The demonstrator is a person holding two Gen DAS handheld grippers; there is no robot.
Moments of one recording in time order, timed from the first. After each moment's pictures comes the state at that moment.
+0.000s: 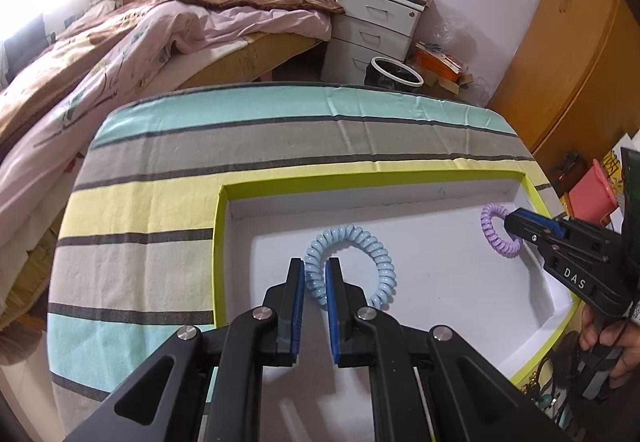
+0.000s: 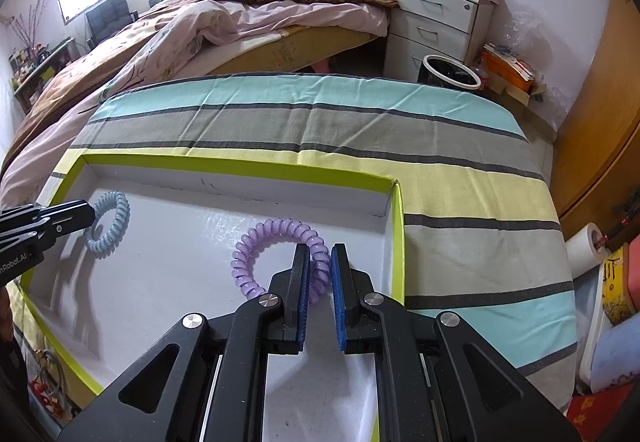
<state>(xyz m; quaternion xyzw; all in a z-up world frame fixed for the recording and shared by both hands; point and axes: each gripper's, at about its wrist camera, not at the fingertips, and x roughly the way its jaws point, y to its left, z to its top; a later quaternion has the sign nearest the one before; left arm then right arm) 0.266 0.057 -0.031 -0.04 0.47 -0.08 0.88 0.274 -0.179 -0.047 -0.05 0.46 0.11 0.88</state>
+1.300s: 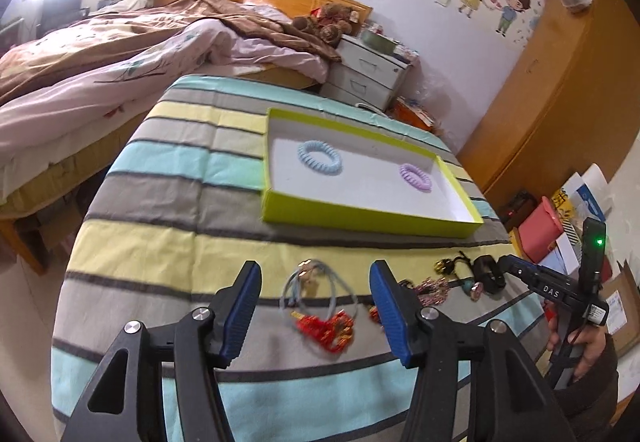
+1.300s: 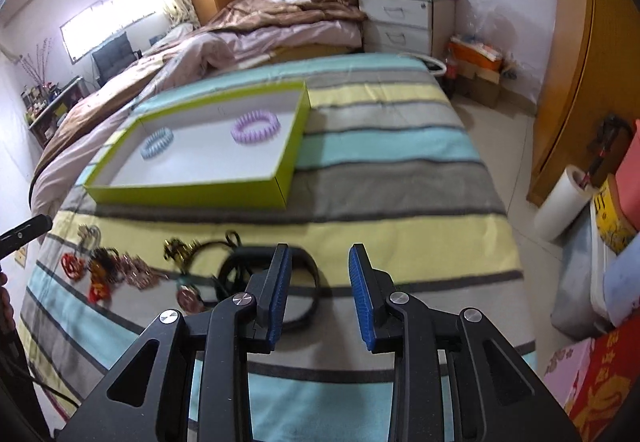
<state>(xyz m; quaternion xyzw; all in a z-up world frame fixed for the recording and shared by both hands) 0.067 0.090 -0.005 -0.15 0.39 -0.09 0.90 0.127 -0.265 -0.042 0.02 0.43 0.12 0.90</state>
